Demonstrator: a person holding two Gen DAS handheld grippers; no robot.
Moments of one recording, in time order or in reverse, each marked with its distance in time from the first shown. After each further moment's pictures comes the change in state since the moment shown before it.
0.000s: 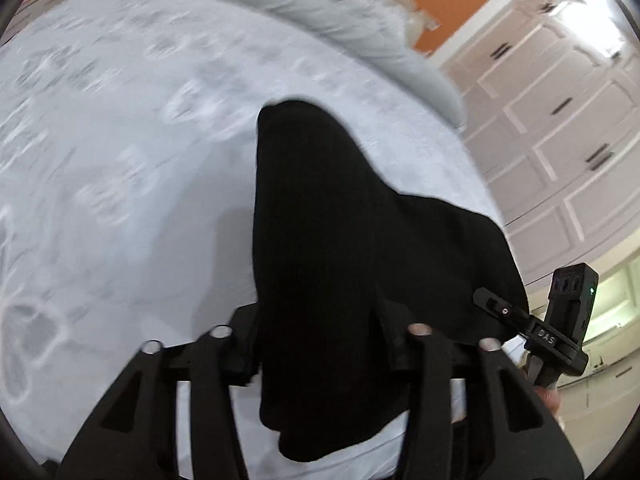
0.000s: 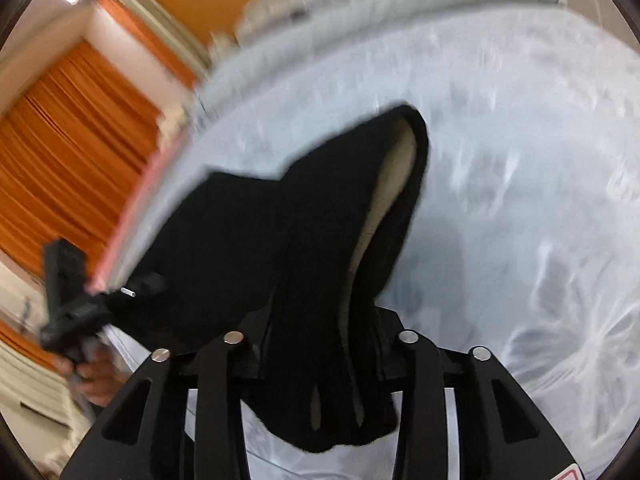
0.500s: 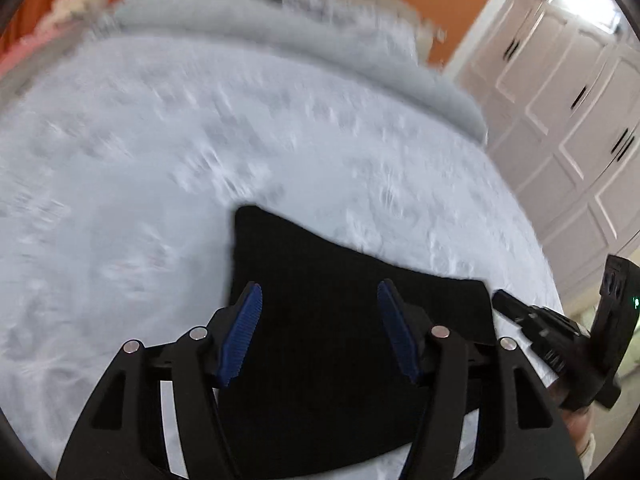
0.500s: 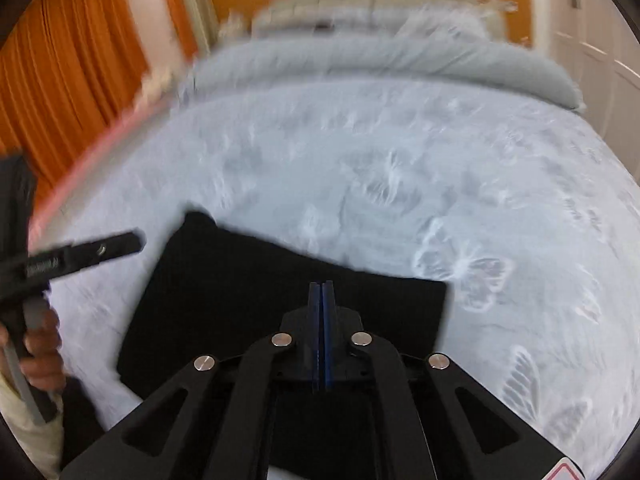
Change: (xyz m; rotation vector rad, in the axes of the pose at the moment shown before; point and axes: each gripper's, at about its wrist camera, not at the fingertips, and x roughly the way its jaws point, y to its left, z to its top) left arm 0.039 -0.025 0.037 0.072 -0.044 0.142; right arm 0.036 0.063 0.050 -0.267 -0.085 -0.300
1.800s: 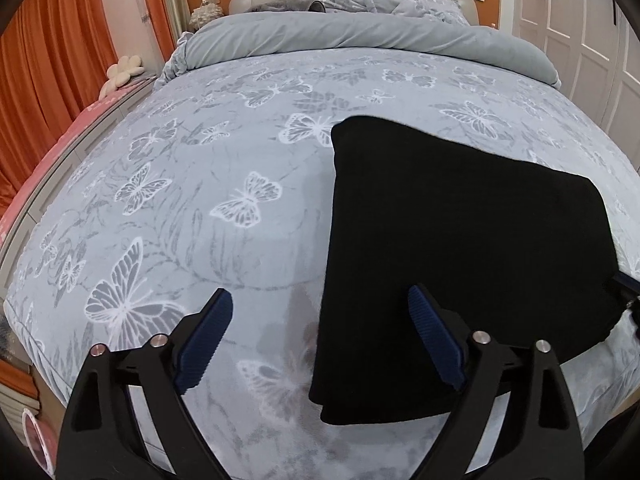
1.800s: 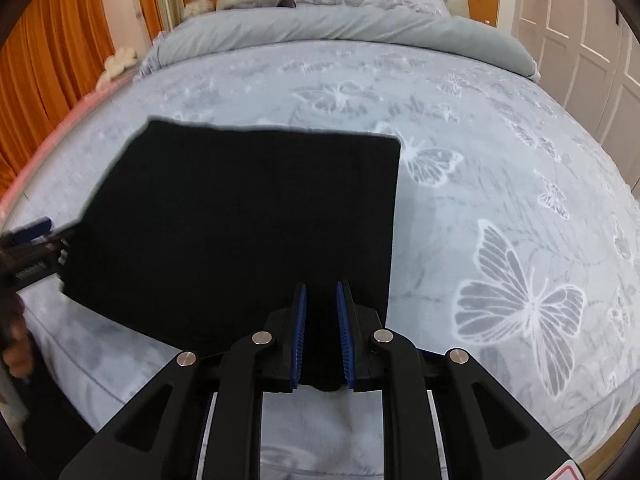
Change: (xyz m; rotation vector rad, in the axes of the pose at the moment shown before) left arm -0.014 0.004 -0.088 0.162 -0.131 0.447; right arm -0.038 0.001 -0.095 0.050 -0.025 -0.103
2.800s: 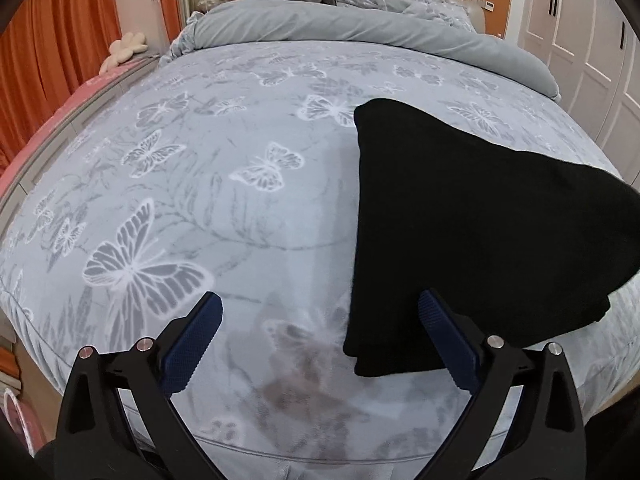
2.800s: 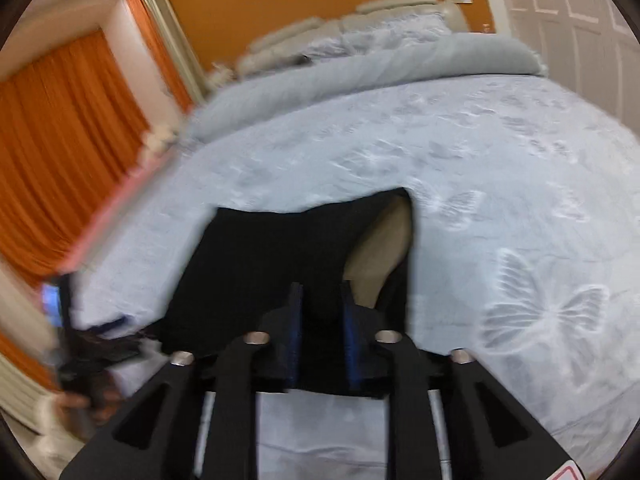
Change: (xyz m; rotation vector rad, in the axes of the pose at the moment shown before) left arm -0.013 0.036 -0.025 -0.072 0.028 -0.076; right arm -0.048 -0.027 0.007 0.145 -0.125 0.182
